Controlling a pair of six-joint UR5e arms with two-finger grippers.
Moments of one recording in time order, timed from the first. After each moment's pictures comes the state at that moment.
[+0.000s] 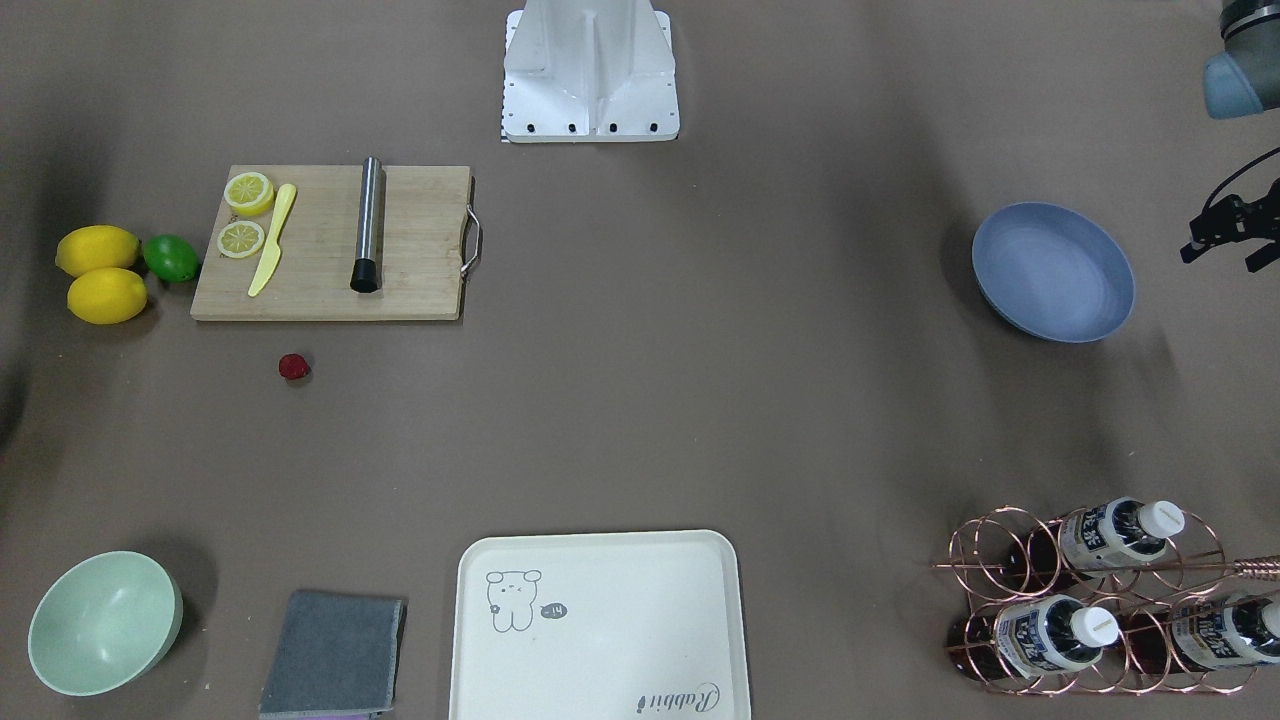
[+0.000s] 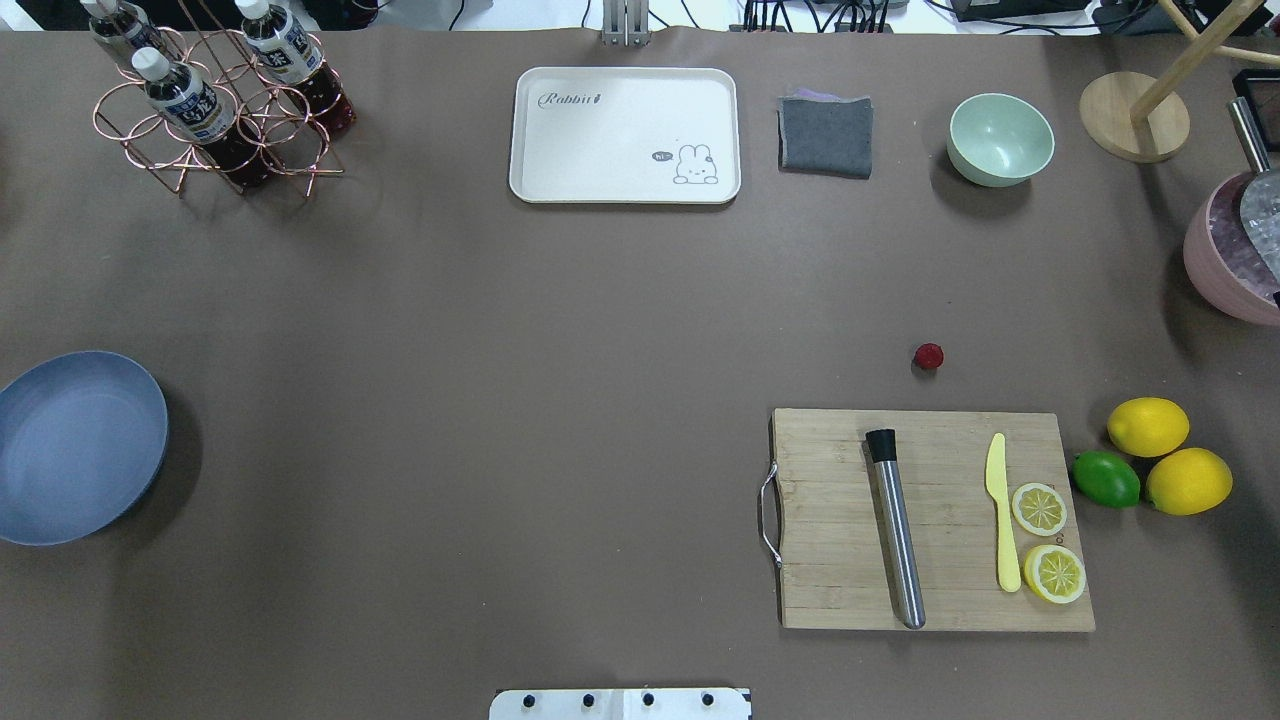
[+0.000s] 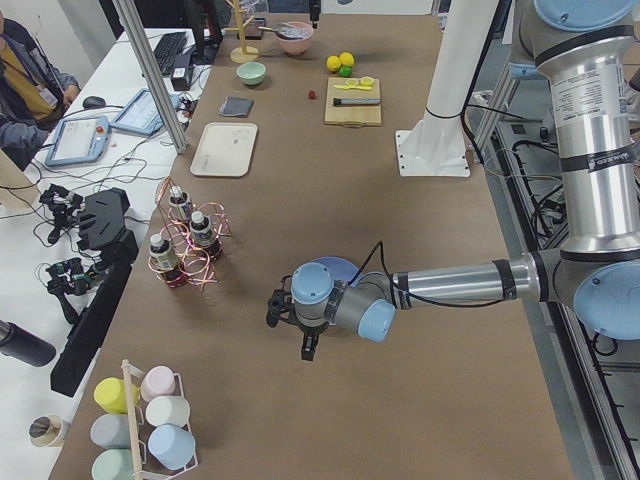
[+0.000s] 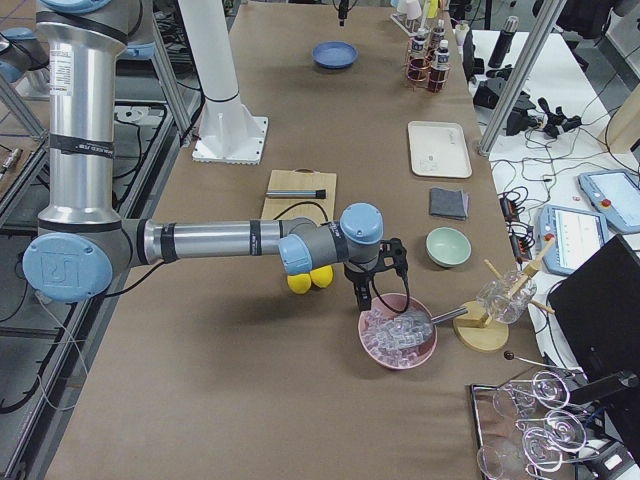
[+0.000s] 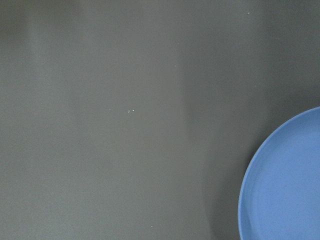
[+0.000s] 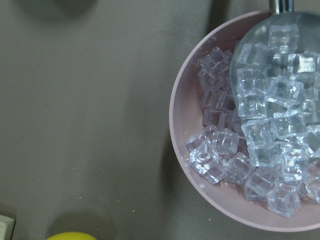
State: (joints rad) left arm -1.27 -1.36 -1.54 -2.17 -2.36 -0.31; right arm 1.37 -1.65 1.70 -1.30 2.36 0.18
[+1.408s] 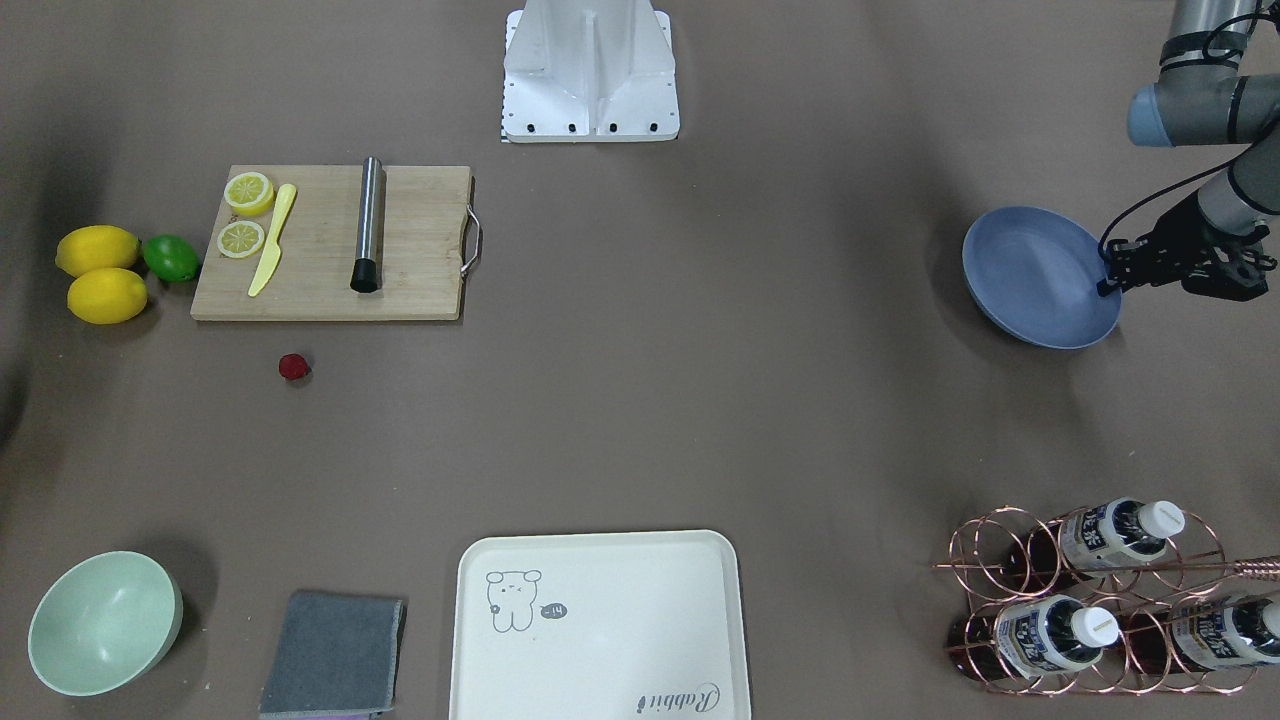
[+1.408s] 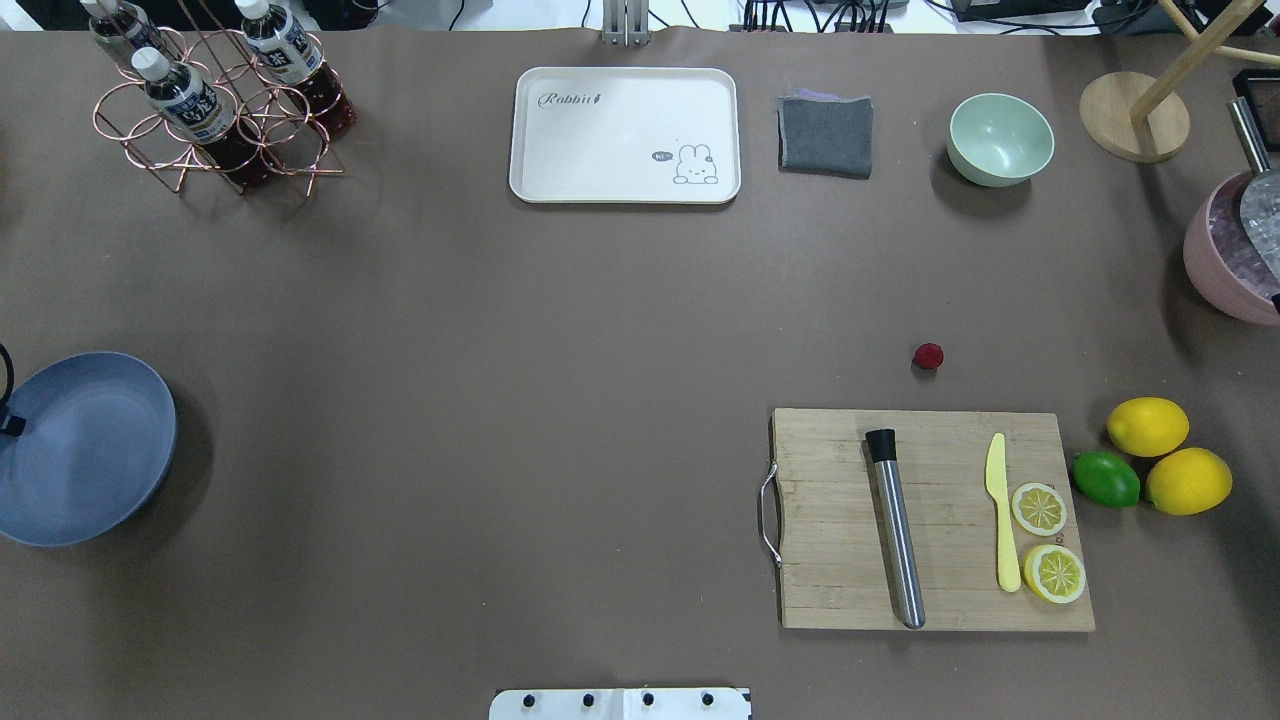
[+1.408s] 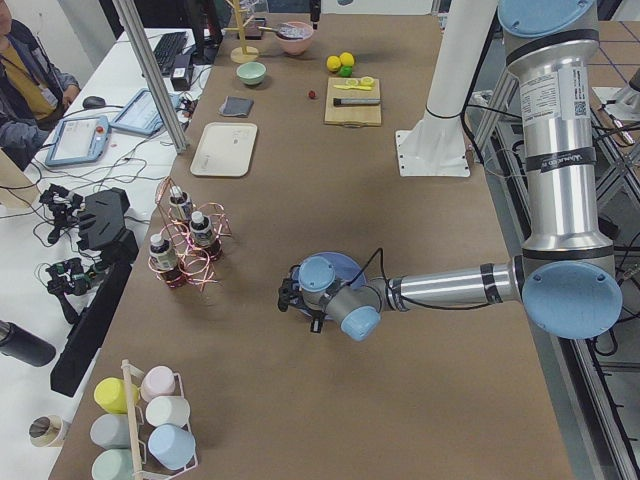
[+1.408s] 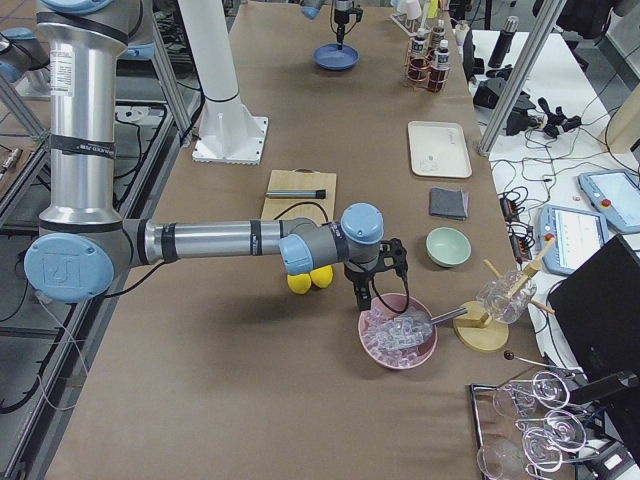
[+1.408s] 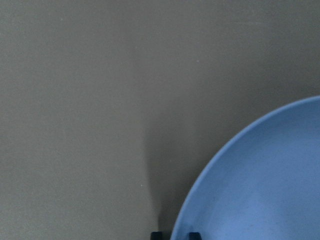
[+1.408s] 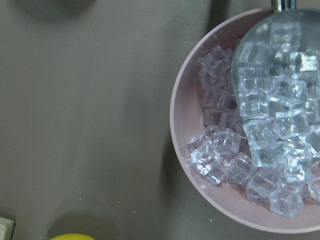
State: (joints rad) left arm -1.06 -1.41 -1.46 -2.42 -2.34 -0.63; right arm 1.37 -1.64 1.70 -1.30 2.36 0.19
